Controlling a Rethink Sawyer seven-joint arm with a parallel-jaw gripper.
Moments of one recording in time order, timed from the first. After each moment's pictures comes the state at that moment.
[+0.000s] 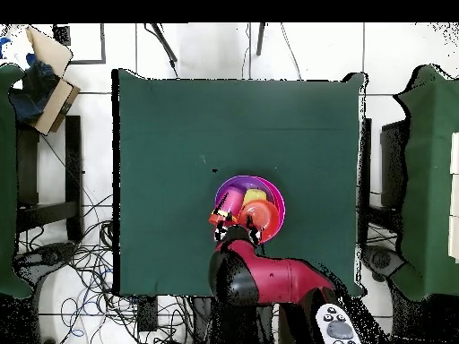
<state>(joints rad) -0.43 -0.82 0.08 2.17 -0.37 -0.13 1.91</state>
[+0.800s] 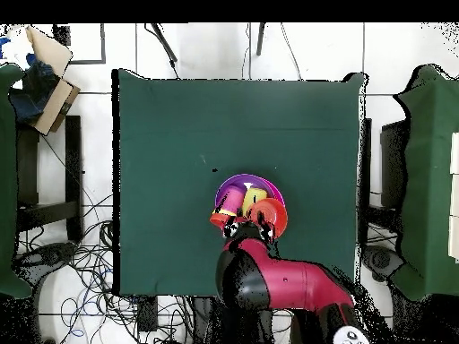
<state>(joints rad) -0.49 -0.97 0.12 2.19 -0.36 -0.03 1.91</state>
